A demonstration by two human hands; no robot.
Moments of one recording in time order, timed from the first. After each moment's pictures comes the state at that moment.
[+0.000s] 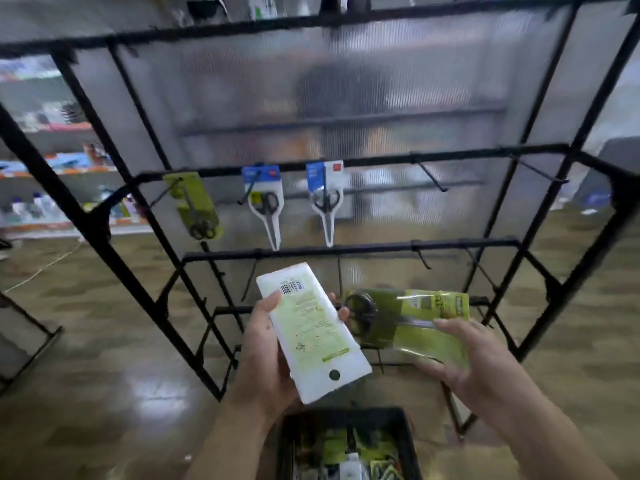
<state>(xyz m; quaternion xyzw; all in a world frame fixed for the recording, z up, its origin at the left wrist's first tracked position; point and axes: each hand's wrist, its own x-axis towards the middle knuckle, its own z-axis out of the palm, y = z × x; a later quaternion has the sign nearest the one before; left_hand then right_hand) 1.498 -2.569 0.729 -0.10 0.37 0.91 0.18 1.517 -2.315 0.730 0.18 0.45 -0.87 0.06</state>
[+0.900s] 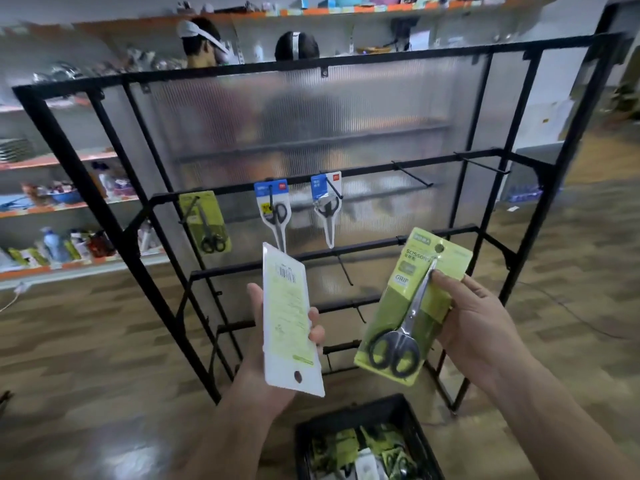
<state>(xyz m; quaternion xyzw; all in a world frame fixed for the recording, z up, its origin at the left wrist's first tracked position) 1.545 -2.685 0.754 0.01 0.39 0.88 0.27 1.601 -2.443 0.785 0.15 0.46 -0.87 -0.12</state>
